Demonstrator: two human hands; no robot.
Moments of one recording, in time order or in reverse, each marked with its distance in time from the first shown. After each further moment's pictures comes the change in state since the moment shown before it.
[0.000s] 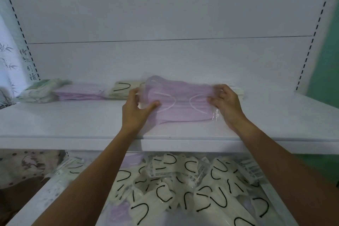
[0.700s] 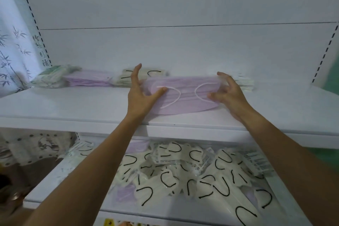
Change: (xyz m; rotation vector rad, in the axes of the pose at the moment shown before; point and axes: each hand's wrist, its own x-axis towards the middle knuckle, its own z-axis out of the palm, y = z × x) left_hand -0.010 0.010 -0.002 -0.039 0.050 0.120; right_hand -0.001 0.005 0.000 -0.096 -0.130 0.084
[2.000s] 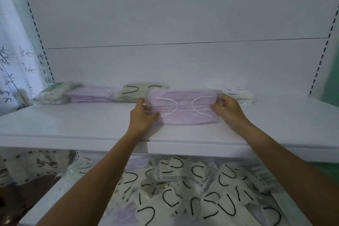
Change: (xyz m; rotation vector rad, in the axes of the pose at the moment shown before) left_hand 0.011 -0.009 -0.003 0.160 -0.108 -0.242; right_hand 0.004 -0.006 0.007 -0.240 0.069 -0.039
